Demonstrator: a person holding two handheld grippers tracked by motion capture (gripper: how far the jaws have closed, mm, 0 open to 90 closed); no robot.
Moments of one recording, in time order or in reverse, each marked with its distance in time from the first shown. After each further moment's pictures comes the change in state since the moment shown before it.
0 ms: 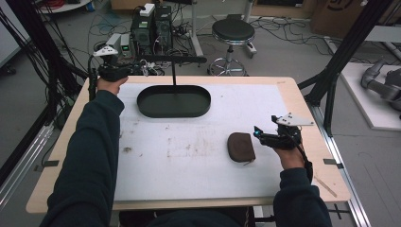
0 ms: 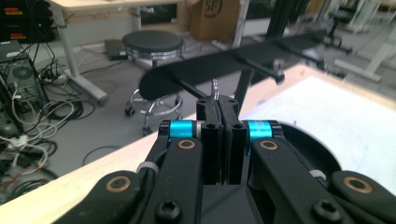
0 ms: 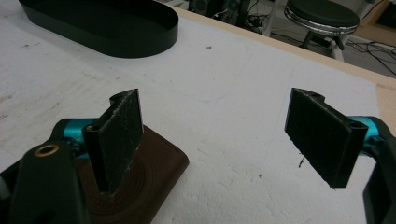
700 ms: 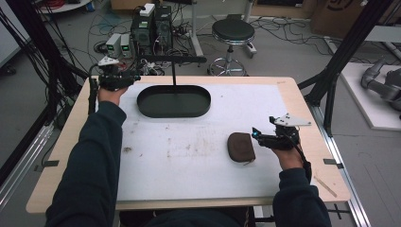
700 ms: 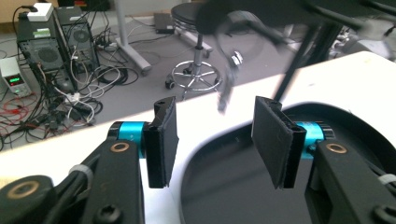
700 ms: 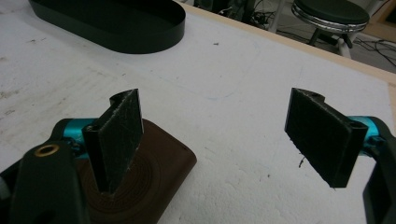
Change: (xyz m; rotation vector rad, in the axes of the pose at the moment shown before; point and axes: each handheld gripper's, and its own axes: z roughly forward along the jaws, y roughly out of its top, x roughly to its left) left arm -0.016 -0.037 -0.012 0.065 0.189 -0.071; right arm 0.003 -0.001 0.004 0.012 0.023 -0.008
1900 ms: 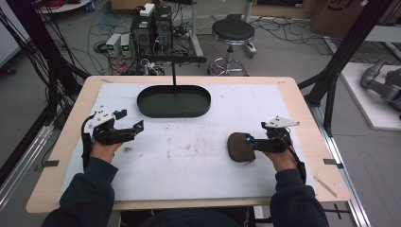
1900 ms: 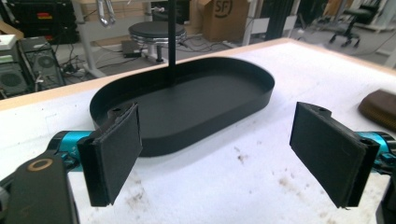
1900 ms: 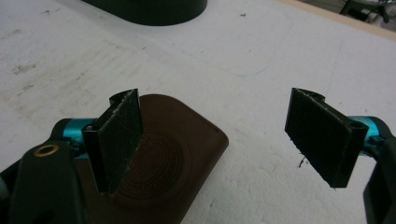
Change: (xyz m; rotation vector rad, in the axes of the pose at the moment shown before) left arm -0.083 -0.101 -0.094 -0.090 -0.101 0.115; right arm 0.015 -0.005 0.015 0.102 0.059 0.003
